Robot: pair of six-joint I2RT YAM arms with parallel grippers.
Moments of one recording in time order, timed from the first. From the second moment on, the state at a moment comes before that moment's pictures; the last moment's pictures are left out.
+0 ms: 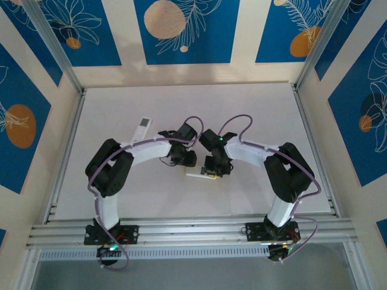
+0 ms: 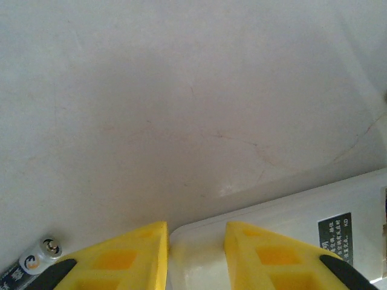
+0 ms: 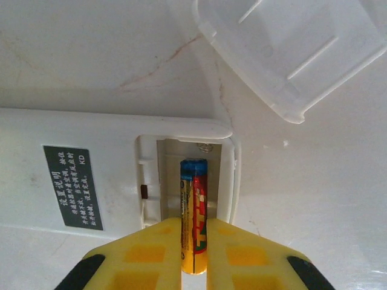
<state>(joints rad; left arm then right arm) -0.74 1.91 1.26 -0.59 0.14 -0.46 0.69 1.73 1.10 -0.87 -0.09 0.85</state>
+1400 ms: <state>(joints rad) -0.75 1.92 1.26 -0.58 0.16 -0.44 0.66 1.82 1.20 -0.95 -0.04 0.74</state>
